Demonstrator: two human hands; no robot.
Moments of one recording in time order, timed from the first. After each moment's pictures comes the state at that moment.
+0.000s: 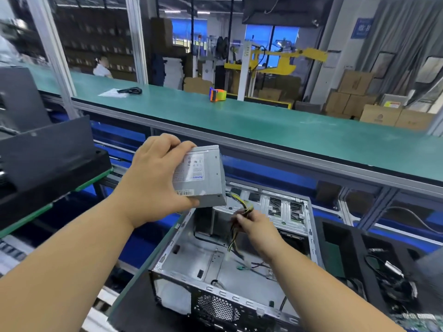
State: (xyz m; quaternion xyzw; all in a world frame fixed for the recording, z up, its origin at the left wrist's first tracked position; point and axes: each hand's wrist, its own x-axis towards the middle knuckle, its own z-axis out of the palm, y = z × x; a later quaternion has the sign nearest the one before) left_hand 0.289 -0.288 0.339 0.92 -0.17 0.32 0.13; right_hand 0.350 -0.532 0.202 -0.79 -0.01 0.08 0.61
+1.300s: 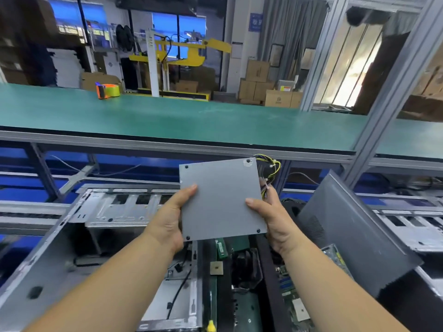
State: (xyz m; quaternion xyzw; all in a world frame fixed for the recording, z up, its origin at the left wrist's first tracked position) left_hand 0.329 -0.594 0.265 0.46 0.03 -0.22 0.86; right_hand 0.289 -0.807 0.251 -0.62 0.01 -0.05 0.78
